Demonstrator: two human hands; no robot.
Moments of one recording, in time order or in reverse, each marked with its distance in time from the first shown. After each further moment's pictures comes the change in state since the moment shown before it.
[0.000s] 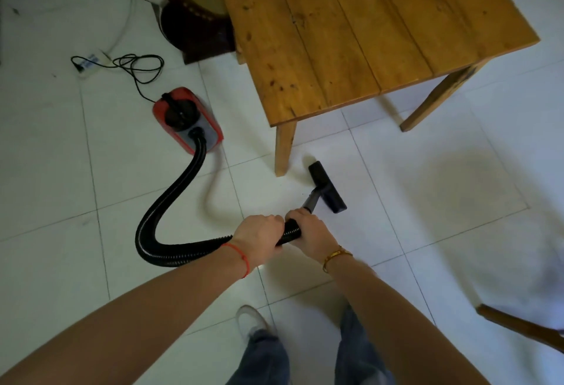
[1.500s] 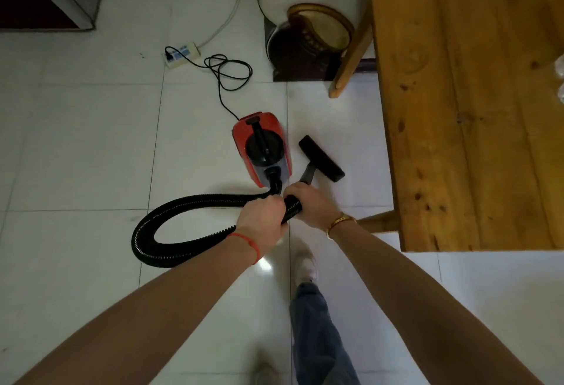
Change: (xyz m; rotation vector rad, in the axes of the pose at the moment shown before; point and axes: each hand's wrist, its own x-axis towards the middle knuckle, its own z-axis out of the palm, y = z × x) left_hand 0.057 -0.298 -0.060 -0.366 0.146 -0.468; right_hand 0.325 -0.198 -0.008 -0.241 -0.246 -0.390
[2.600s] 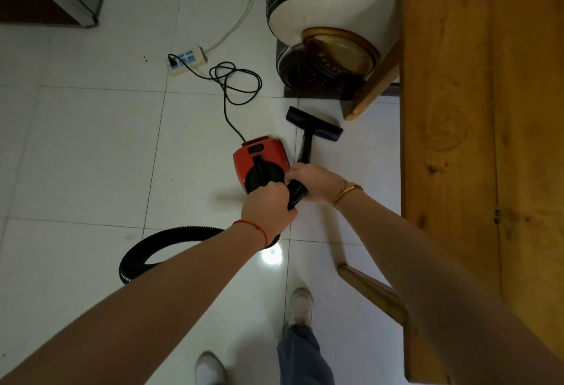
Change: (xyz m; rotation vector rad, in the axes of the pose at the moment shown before) left_hand 0.170 -0.013 -0.079 -0.209 0.011 -0.171; right_hand 0.181 0.058 -0.123 -0.255 -0.308 -0.148
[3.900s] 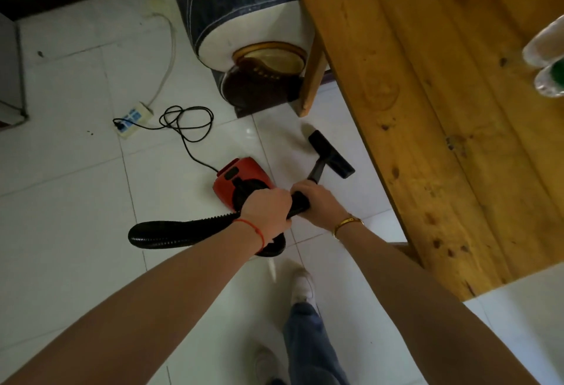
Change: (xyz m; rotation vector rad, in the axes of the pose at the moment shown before) left_hand -0.004 0.002 -0.030 0.536 -0.108 0.531; right_hand -0.062 -0.043 0.058 0.475 0.581 0.415
